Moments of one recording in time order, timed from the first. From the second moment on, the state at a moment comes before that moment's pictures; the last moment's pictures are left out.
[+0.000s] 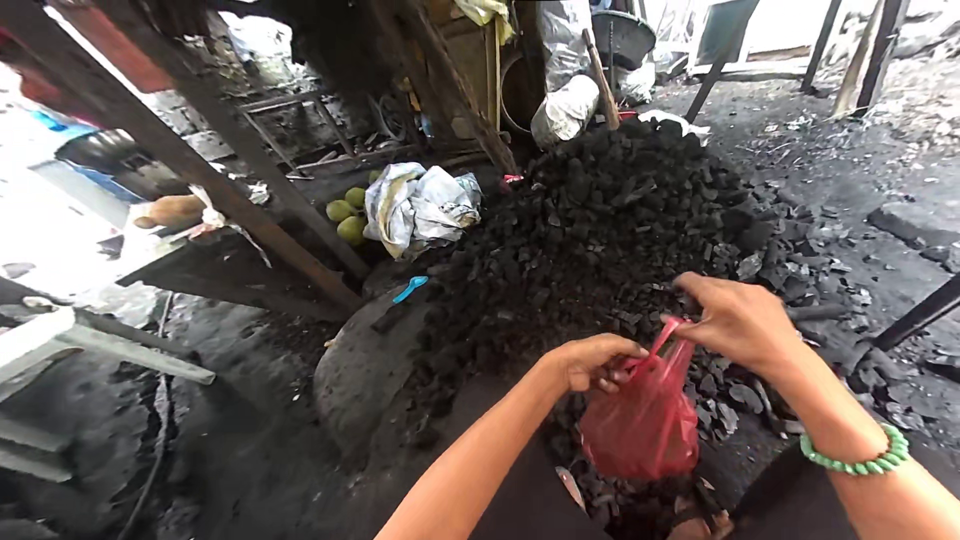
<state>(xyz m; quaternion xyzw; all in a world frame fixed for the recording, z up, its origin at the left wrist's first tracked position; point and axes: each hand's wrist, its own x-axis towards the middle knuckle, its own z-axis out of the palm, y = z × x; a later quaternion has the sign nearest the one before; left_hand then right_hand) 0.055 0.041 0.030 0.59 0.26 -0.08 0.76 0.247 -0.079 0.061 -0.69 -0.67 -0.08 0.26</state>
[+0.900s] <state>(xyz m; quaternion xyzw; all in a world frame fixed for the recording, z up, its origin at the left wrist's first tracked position) 0.060 -0.033 0.027 0.45 0.31 0.04 0.84 0.185 -0.101 -0.025 -0.61 -0.38 0.26 0.65</state>
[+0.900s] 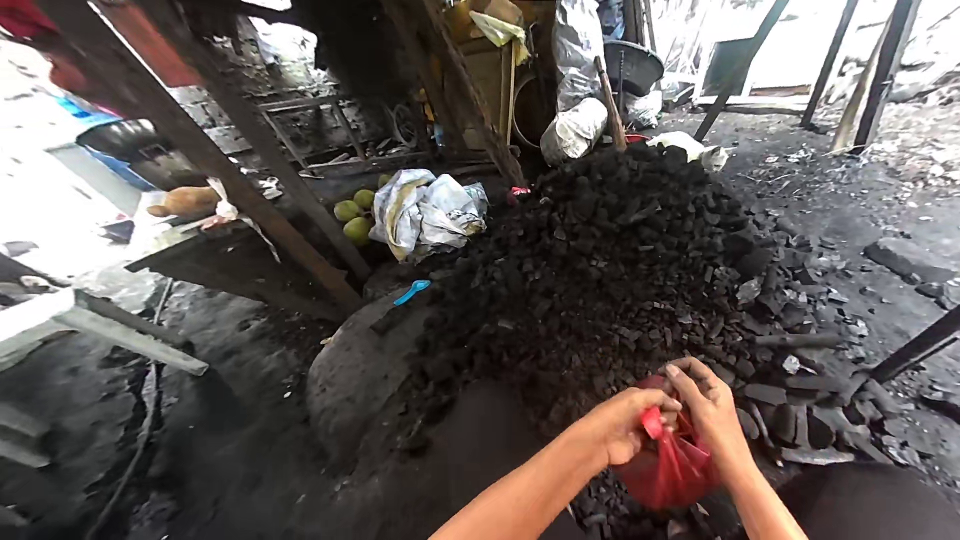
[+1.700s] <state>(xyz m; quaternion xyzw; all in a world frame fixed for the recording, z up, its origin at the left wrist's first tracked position) 0.019 -0.040 0.052 0.84 0.28 -0.02 0.46 0.231 -0.091 -0.041 -0.56 -0.70 -0.25 0.37</state>
